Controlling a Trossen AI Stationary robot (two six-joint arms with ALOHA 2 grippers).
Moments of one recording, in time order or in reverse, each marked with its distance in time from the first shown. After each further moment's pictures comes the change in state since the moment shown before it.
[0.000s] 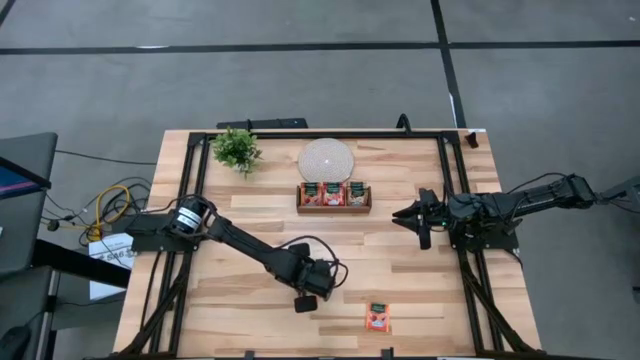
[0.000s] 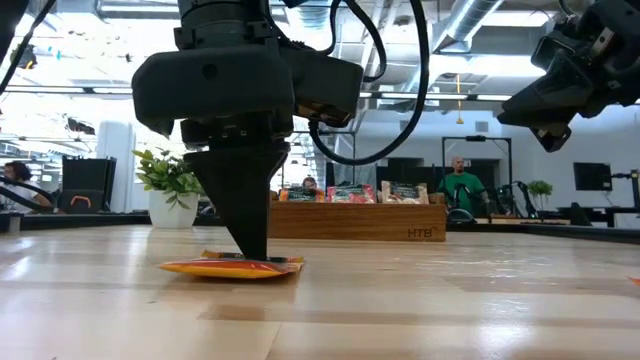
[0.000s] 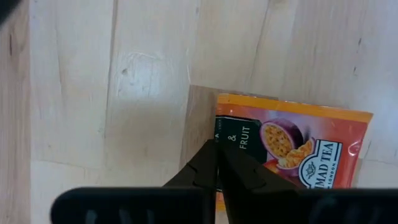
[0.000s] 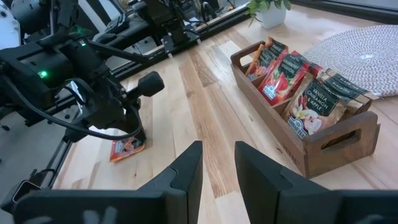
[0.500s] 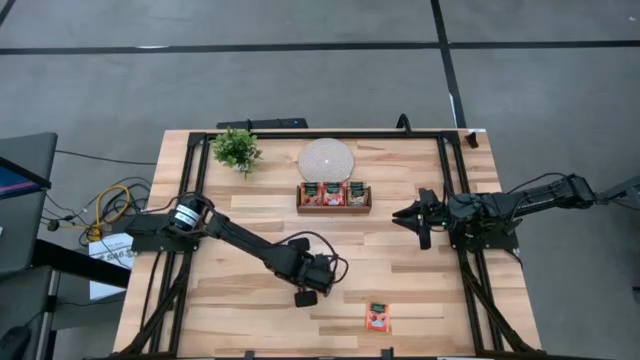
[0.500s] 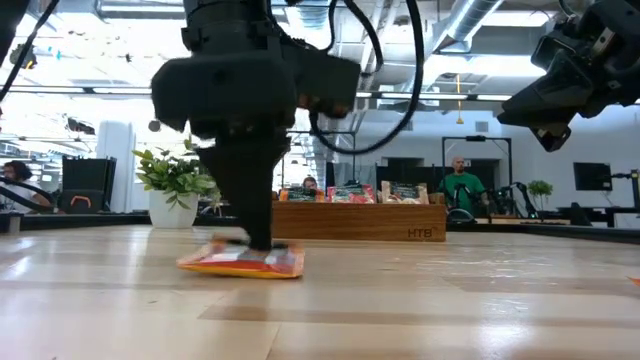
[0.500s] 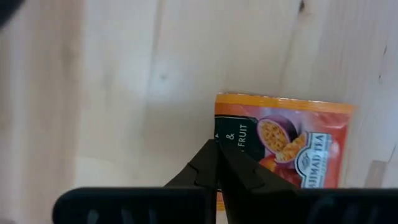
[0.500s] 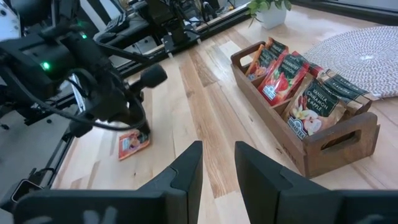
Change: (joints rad) left arm 0.017 -0.026 0.000 -0.036 -0.048 0.019; right arm 0.000 0.000 0.000 0.000 0.000 -0.007
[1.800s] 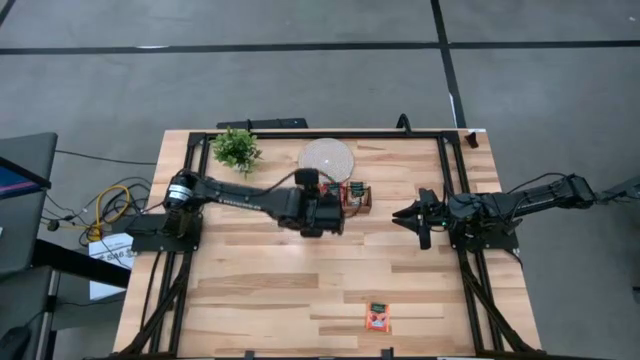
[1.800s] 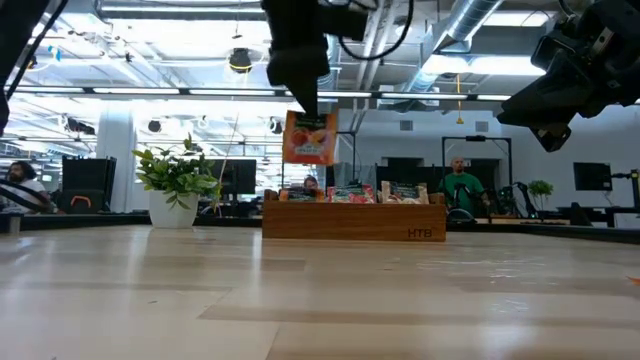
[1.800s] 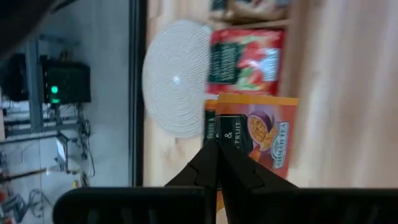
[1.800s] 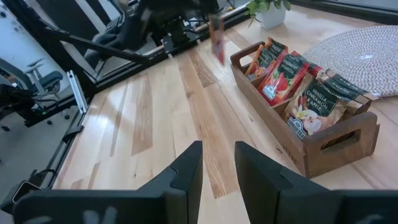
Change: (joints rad) left arm 0.248 -0.111 0.281 -0.355 -0.544 0.458; right arm 0.000 0.000 0.000 0.001 0.002 0.008
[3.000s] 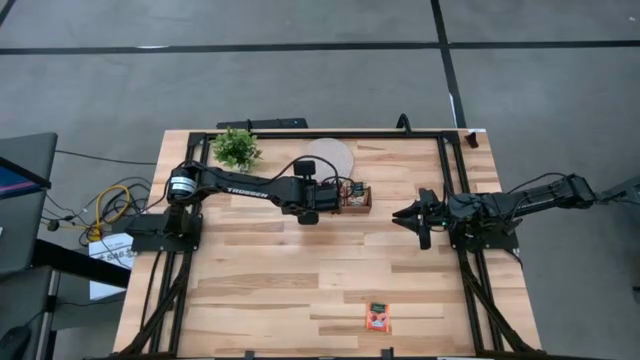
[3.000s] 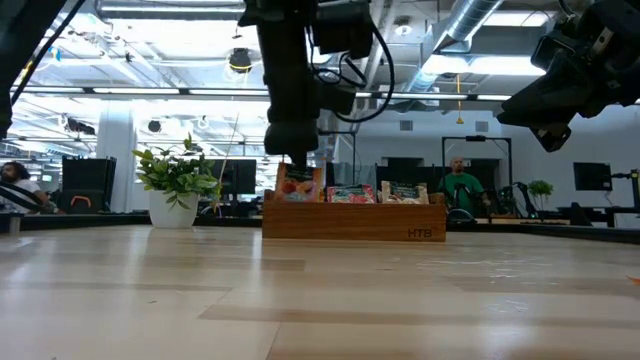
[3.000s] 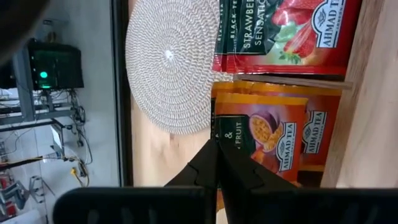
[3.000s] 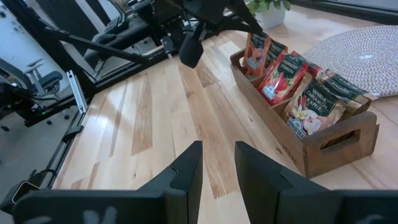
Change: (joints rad) left arm 0.154 0.000 -0.235 0.253 0.034 0.133; right arm 0.000 0.000 0.000 -0.001 0.001 0.000
